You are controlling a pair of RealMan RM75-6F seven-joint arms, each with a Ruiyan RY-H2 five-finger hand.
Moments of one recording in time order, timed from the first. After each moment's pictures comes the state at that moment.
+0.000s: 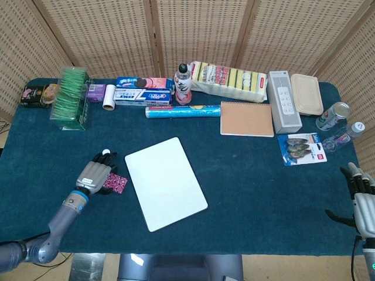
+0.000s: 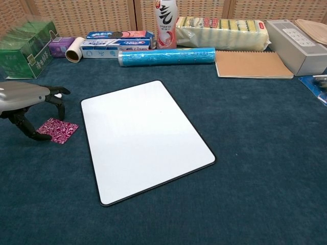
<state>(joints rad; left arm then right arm) -0.65 -1.39 -0.03 -1.55 0.98 0.90 0.53 0.05 -1.04 0.09 -1.65 -1.43 1.45 0.07</state>
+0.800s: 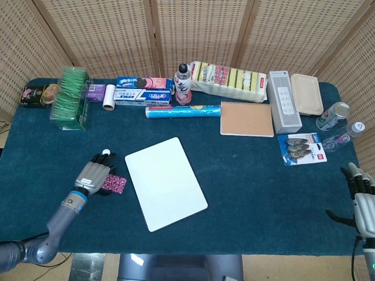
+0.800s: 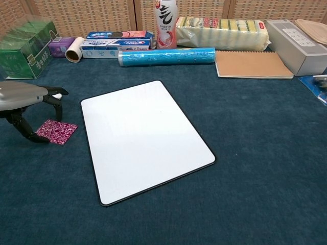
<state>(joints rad) -0.67 -1.37 -0.02 -1.58 0.96 0.91 0.54 0.05 -1.04 0.09 -1.65 -1.42 1.45 0.07</state>
